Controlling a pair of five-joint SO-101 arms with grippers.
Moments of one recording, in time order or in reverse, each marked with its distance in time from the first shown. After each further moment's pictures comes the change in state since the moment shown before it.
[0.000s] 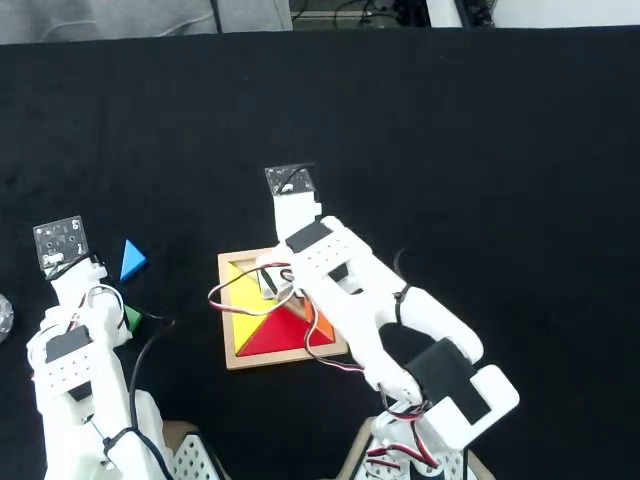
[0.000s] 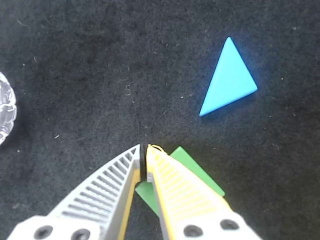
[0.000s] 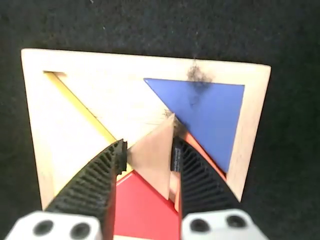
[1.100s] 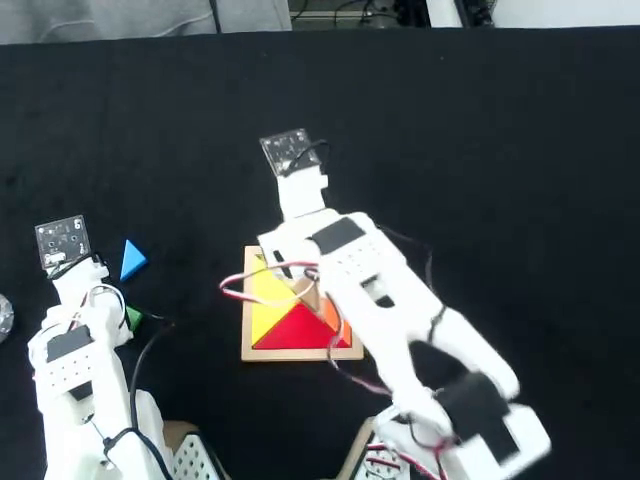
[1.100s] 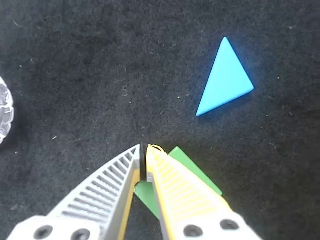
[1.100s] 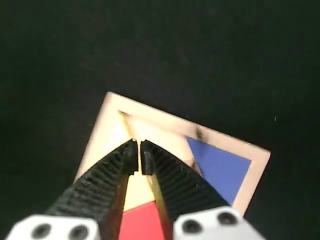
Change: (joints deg) left arm 0.4 0.0 0.0 0.0 0.0; right arm 4.2 -10.5 2.1 -5.4 14.2
